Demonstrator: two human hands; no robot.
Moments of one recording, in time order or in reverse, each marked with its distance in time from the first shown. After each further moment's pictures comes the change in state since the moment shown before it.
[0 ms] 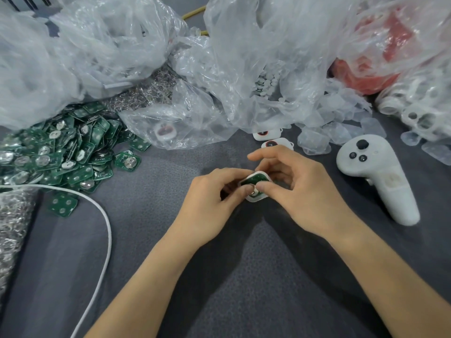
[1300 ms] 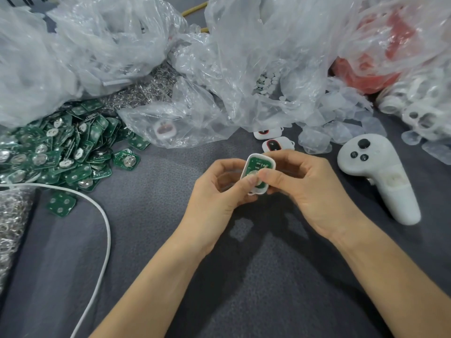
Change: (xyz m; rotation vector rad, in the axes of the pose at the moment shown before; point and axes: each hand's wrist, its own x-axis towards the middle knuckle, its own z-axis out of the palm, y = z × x) left_hand -0.002 0.011 0.011 -0.900 0.077 -0.367; right_hand 0.002 0.010 0.000 0.413 0.028 0.163
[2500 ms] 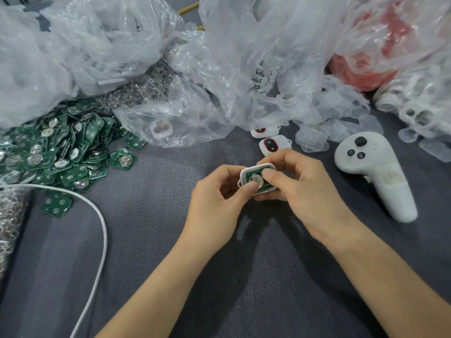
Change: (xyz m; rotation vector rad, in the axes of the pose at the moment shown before) left_hand -0.006 -0.003 0.006 0.429 0.047 0.191; right_hand -0.004 -0.004 0.009 0.031 0.119 0.093
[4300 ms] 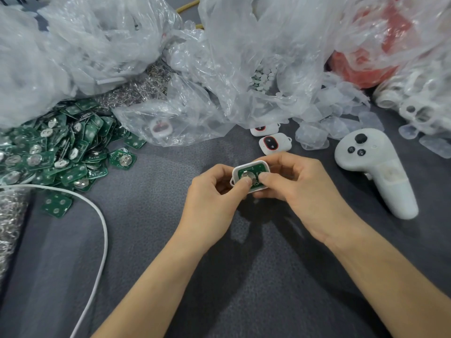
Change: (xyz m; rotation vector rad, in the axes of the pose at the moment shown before) left_hand 0.004 -0.006 -0.005 0.101 0.053 -0.065; right_hand -0.002 0.002 0.001 -0.017 -0.041 0.010
